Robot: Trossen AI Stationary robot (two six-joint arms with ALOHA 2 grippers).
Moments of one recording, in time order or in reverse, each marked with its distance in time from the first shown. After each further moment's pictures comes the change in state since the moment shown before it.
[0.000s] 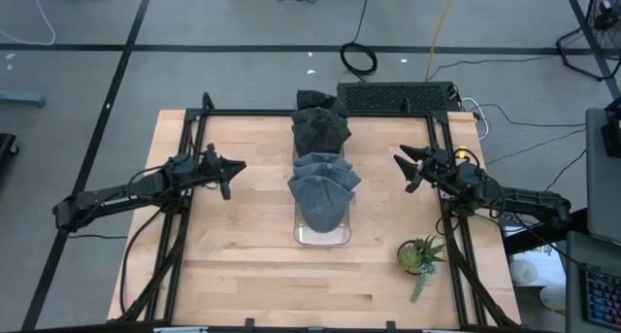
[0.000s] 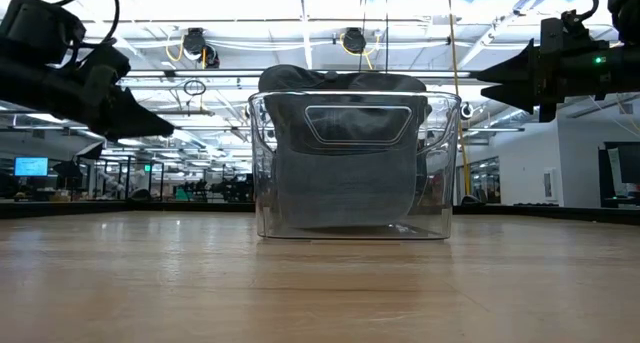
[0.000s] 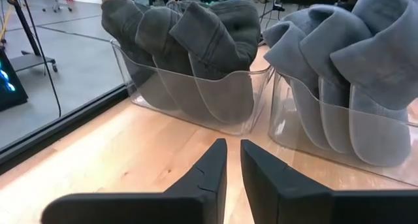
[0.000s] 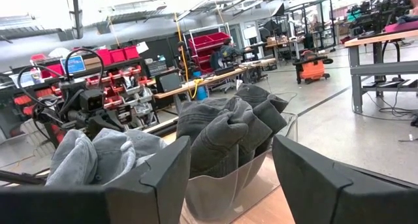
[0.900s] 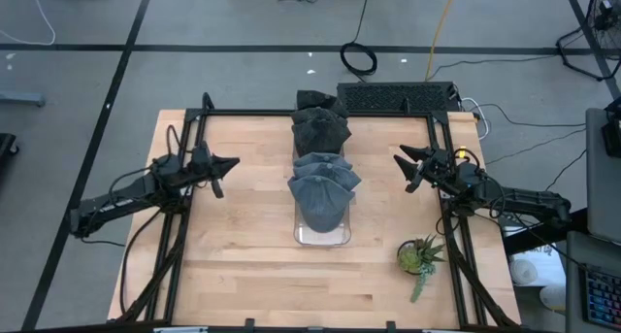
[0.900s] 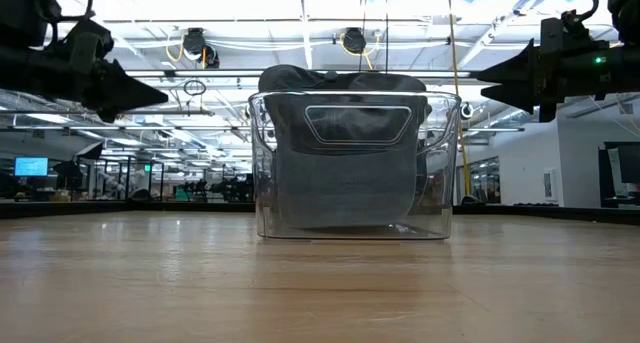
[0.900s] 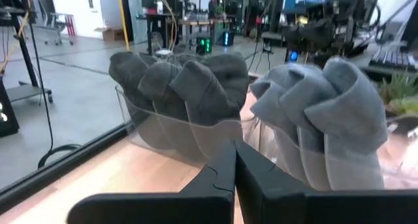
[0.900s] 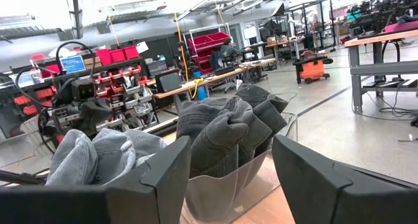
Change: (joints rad) left arm -0.001 -0.225 0.039 -0.105 0.011 -0.015; right arm 0.000 0.000 0.000 0.000 0.000 0.000
